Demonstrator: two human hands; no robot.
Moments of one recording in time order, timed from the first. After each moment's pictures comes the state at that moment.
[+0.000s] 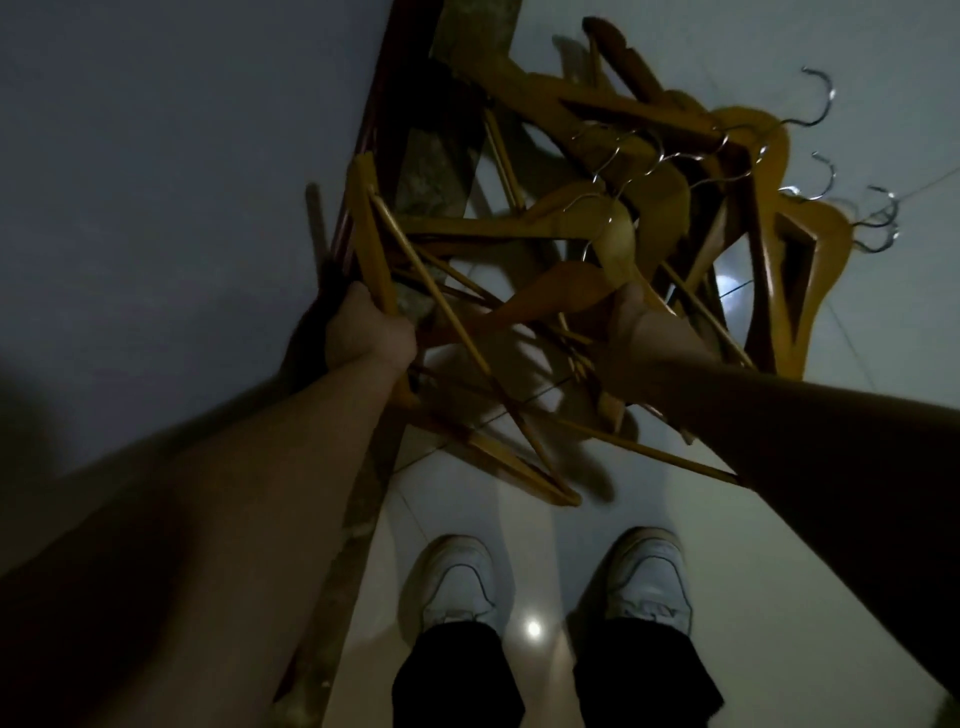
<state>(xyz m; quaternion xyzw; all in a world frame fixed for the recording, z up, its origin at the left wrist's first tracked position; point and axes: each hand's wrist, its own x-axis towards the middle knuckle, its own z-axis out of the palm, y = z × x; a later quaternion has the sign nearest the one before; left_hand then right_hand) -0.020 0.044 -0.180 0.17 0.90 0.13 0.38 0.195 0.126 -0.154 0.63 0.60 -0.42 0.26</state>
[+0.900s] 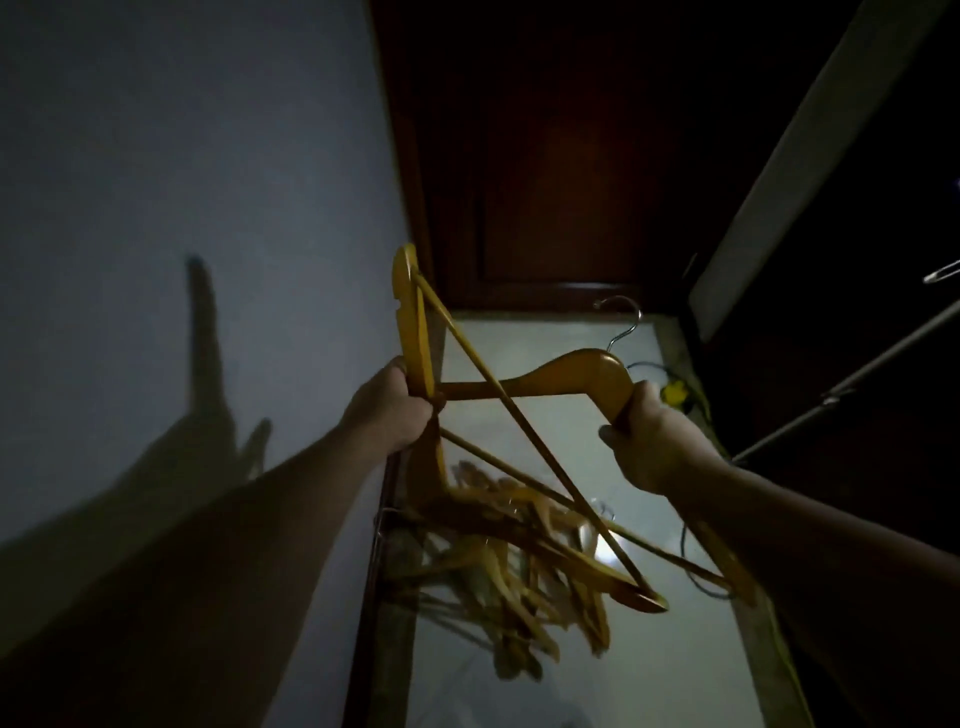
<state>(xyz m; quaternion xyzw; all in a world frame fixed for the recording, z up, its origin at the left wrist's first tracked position) 0.037 0.194 0.444 0.48 0.75 0.23 0.39 0.300 0.185 0.450 0.73 0.63 -0.26 -0.03</state>
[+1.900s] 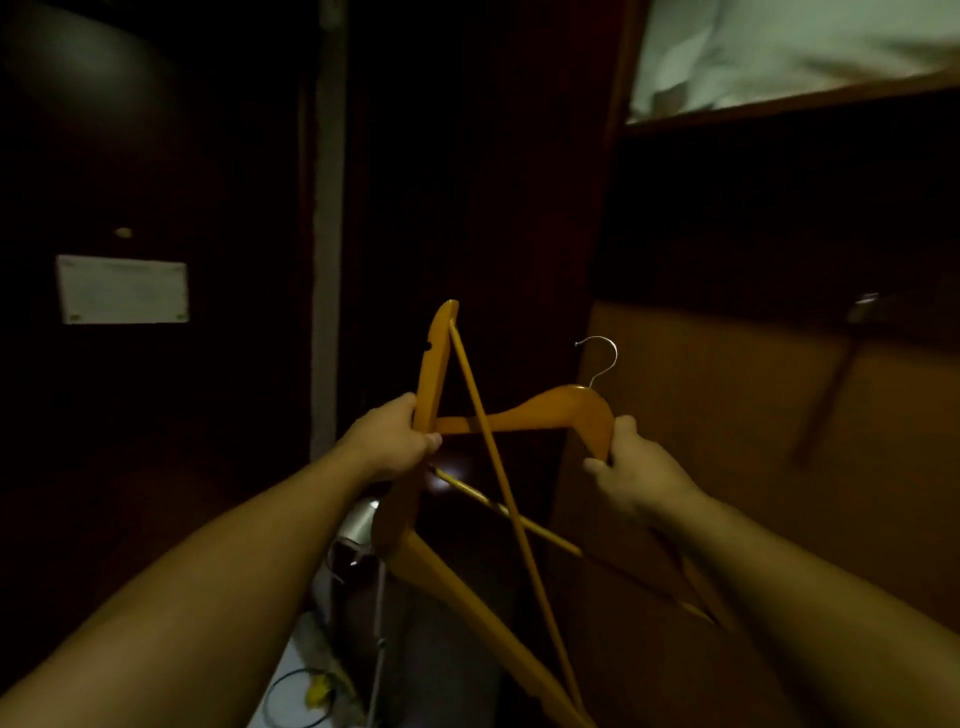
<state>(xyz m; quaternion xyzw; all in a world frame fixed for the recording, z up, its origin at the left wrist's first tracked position) 0.482 0.011 0.962 0.84 0.34 0.27 0.31 0.671 -0.182 0.974 0.88 0.39 -0.04 -0.27</state>
